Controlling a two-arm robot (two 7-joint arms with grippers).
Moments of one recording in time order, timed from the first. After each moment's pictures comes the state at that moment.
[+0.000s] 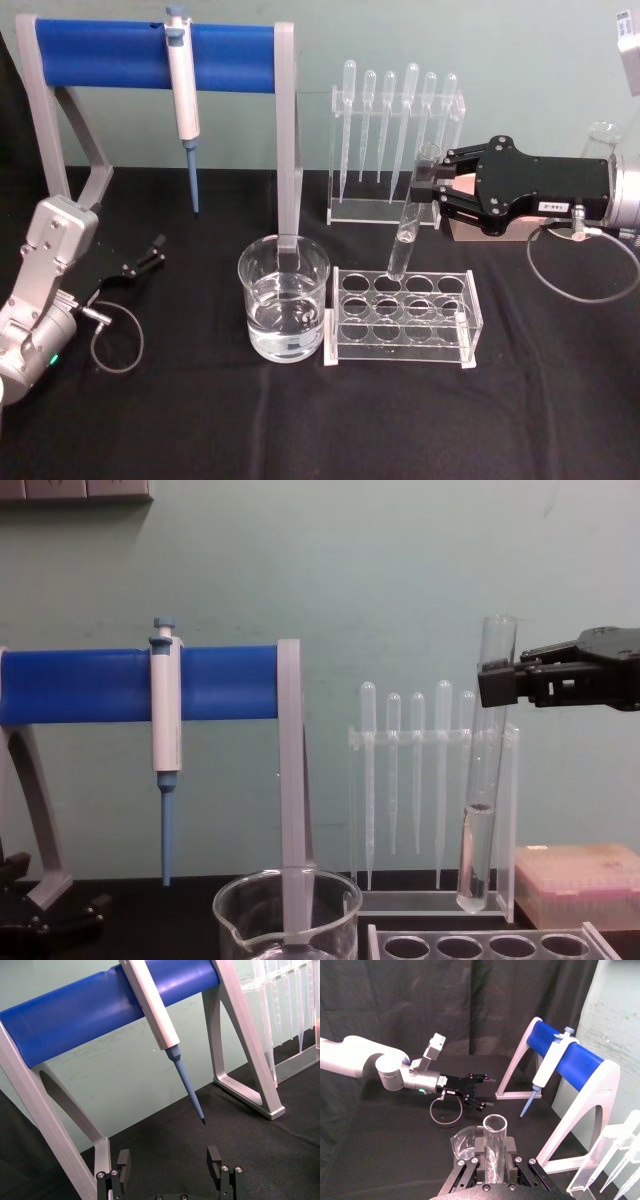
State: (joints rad) left arm -0.20 0.60 0.45 -1.41 -0.25 -0.12 0.03; right arm 0.66 0.78 -0.61 -1.51 0.70 0.09 0.96
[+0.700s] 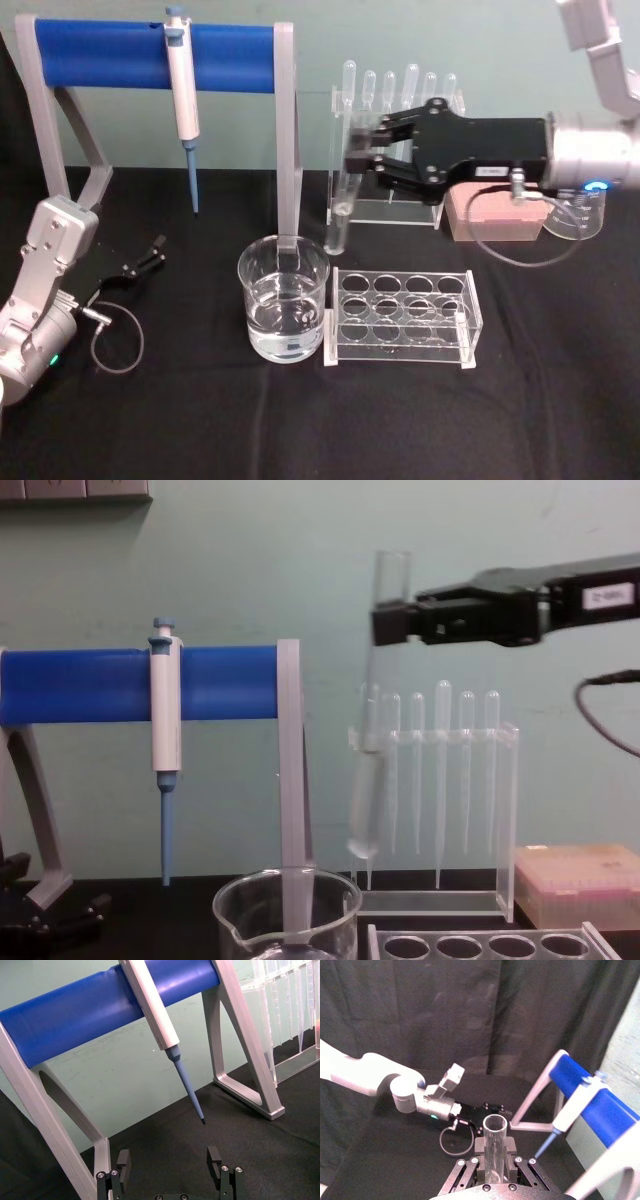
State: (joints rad) left arm -0.20 0.60 0.45 -1.41 -0.25 -0.12 0.03; right arm 0.79 0.66 -0.69 -1.48 0.68 0.10 0.98
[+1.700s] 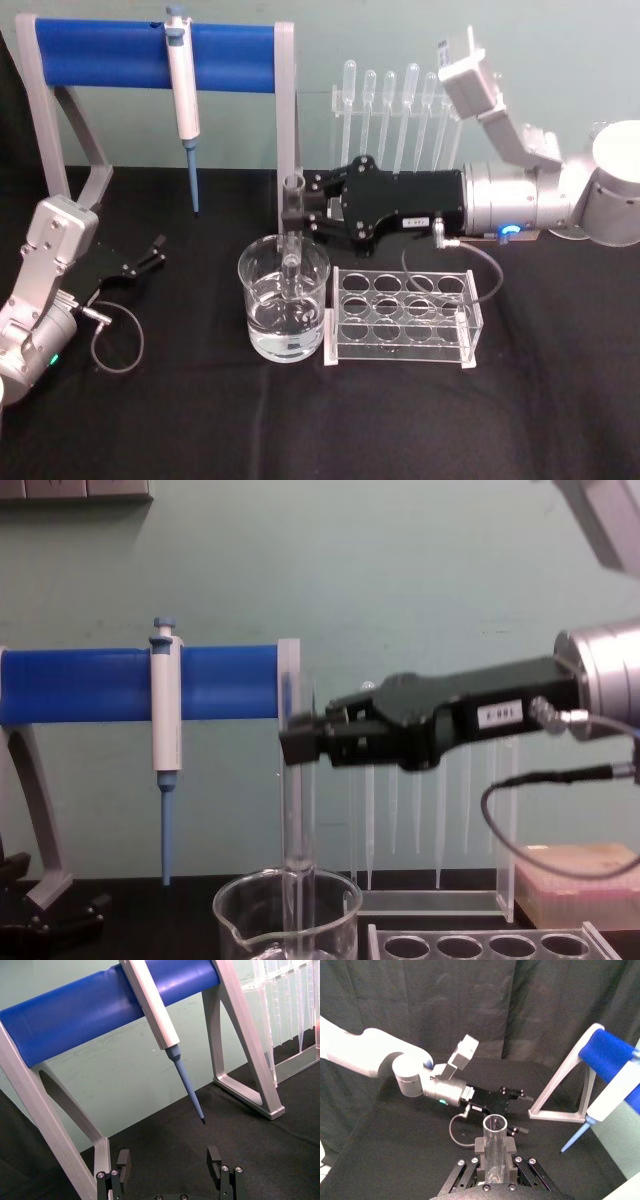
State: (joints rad) left arm -0.20 0.60 0.45 -1.41 -0.25 -0.12 0.03; right arm 0.81 0.54 -0.81 -1.36 0.60 0.04 0.97
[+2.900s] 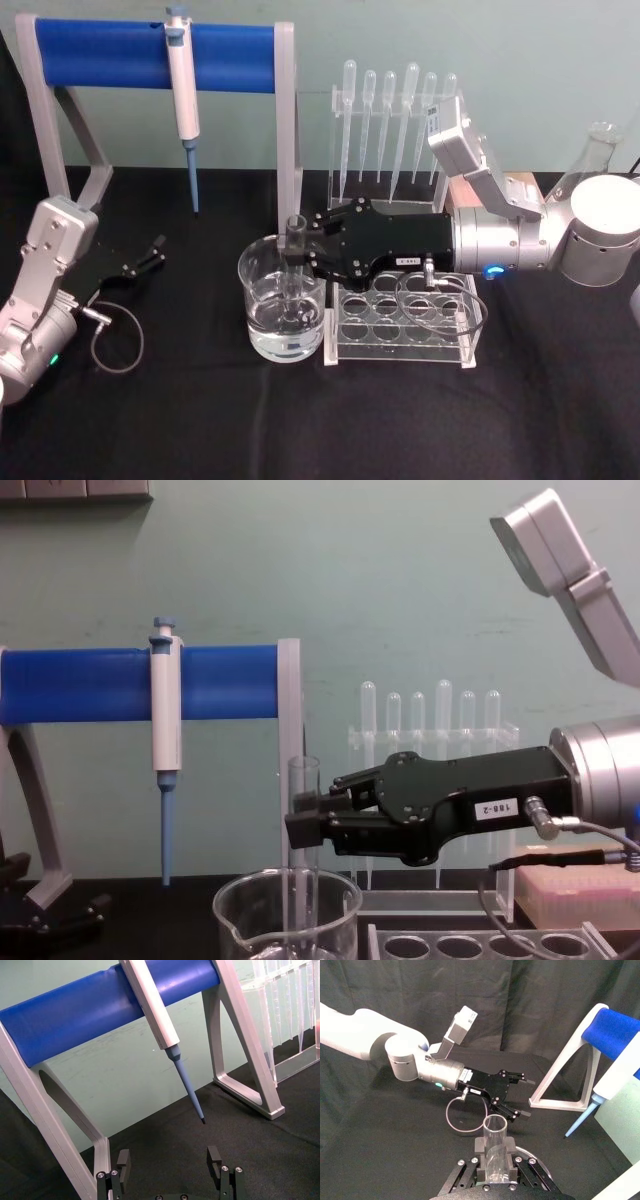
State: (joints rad) left arm -0.20 0.60 0.45 -1.41 -0.25 -0.12 0.03; right arm 0.75 0.47 -0.79 -1.23 0.53 -0.09 0.99
